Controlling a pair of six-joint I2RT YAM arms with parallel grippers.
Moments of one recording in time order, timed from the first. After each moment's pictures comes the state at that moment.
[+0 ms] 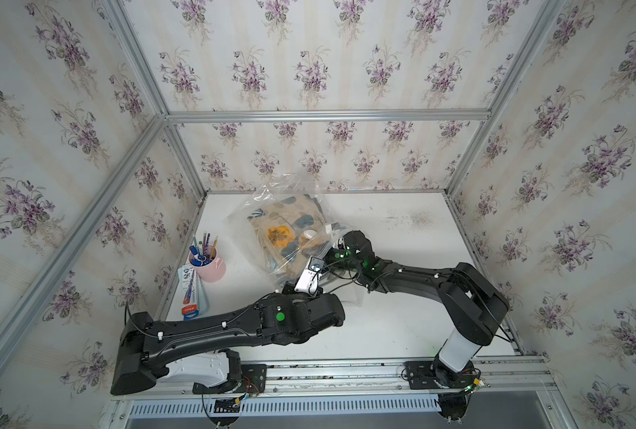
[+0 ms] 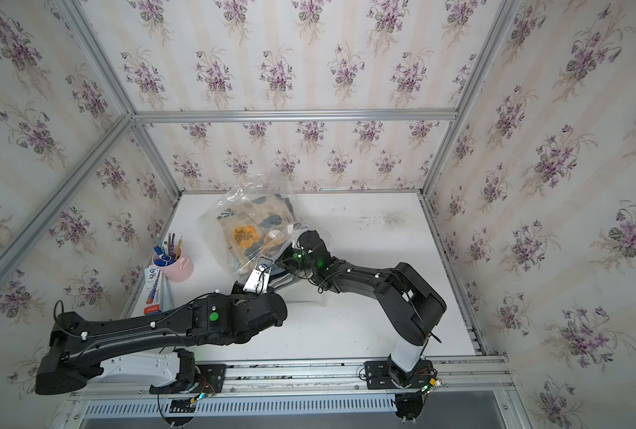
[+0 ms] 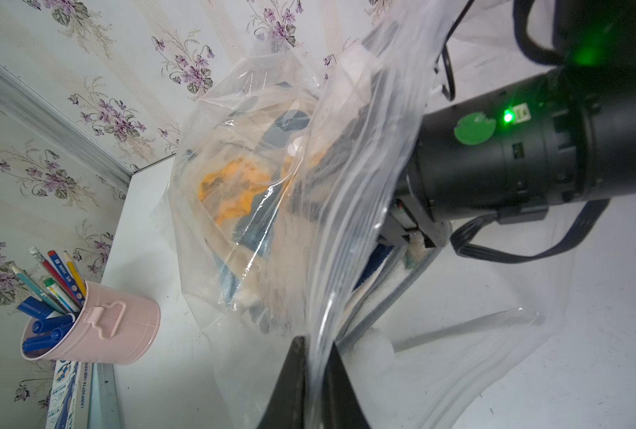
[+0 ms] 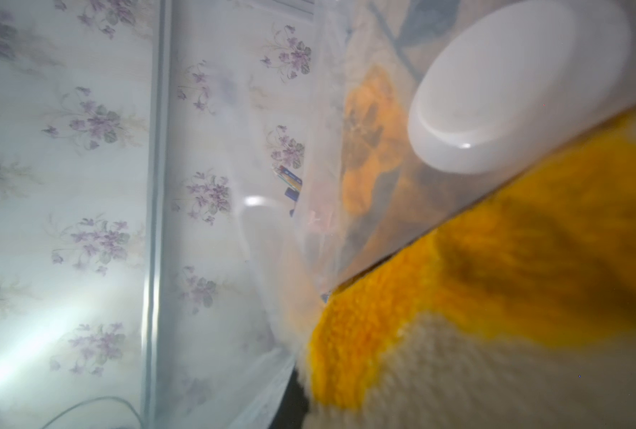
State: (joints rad) left arm -1.28 1.22 1.03 -0.90 -0.99 -0.66; right arm 0.80 1.73 0.92 0.54 -0.42 1.25
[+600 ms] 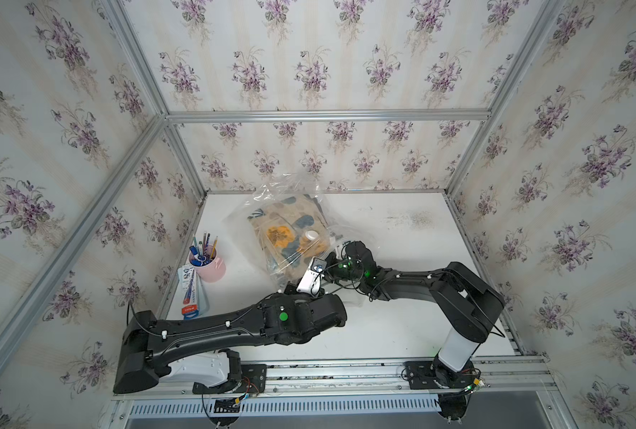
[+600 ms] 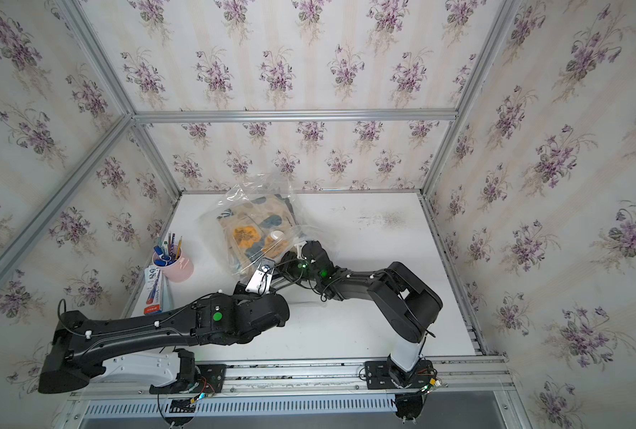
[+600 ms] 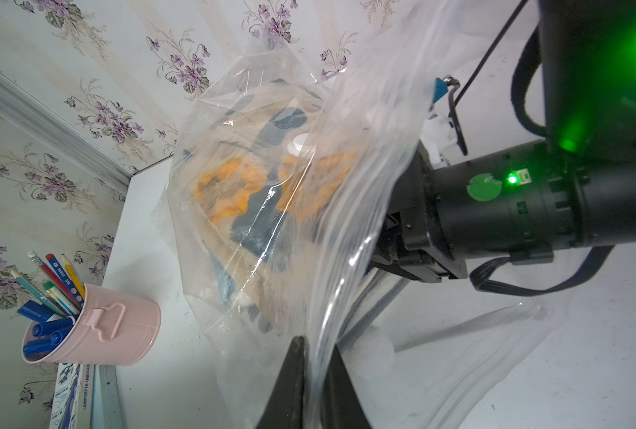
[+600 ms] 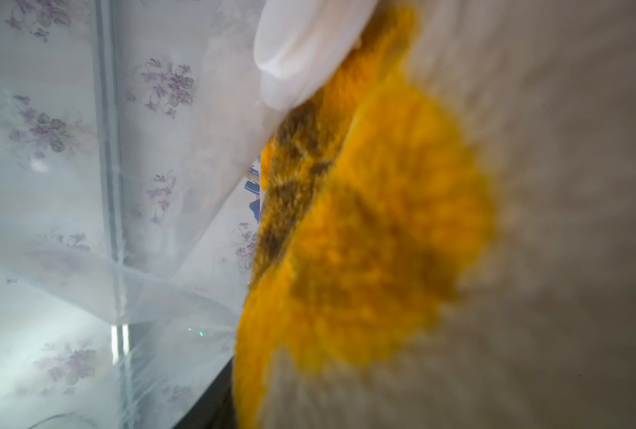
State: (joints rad) left arm -1.28 1.24 1.04 -0.89 -0.99 -0.65; right arm 0.80 1.76 0.84 0.59 -0.40 1.28
